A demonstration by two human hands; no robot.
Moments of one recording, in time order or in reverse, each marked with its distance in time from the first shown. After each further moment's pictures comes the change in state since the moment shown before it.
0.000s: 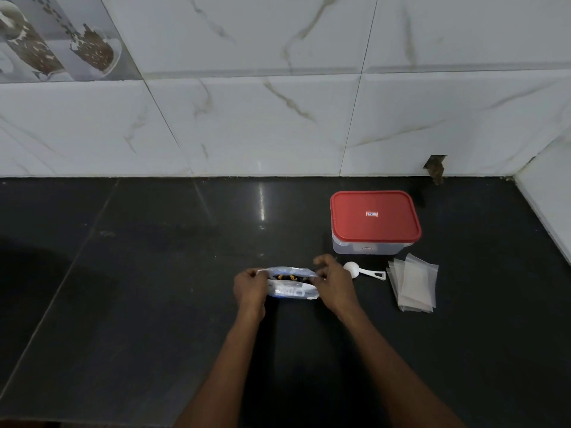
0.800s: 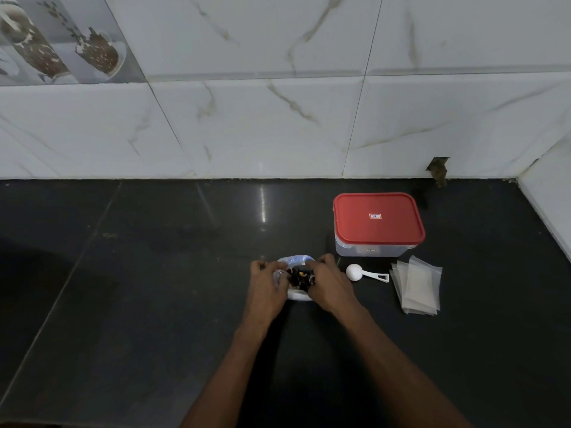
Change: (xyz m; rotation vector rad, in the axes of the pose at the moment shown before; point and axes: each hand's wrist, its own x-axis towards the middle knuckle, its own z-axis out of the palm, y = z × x) left_hand -0.029 0.010 -0.012 0.556 -0.251 0.614; right_hand 0.007 -0.014 0.006 -0.575 -0.169 -0.126
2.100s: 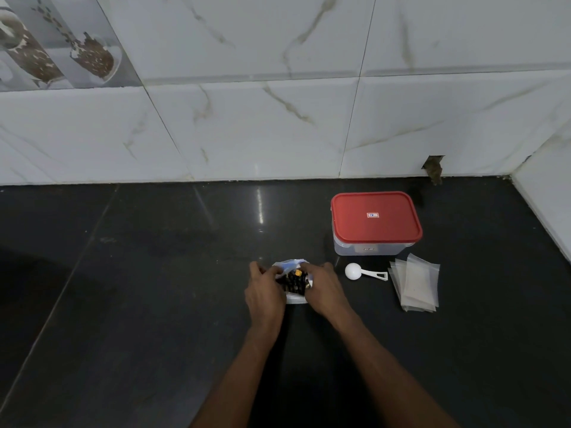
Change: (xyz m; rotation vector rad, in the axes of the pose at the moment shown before) left_hand 0.000 -0.006 0.019 0.203 0.177 -0.107; right_hand -0.008 -0.013 0.007 0.209 0.029 0.086
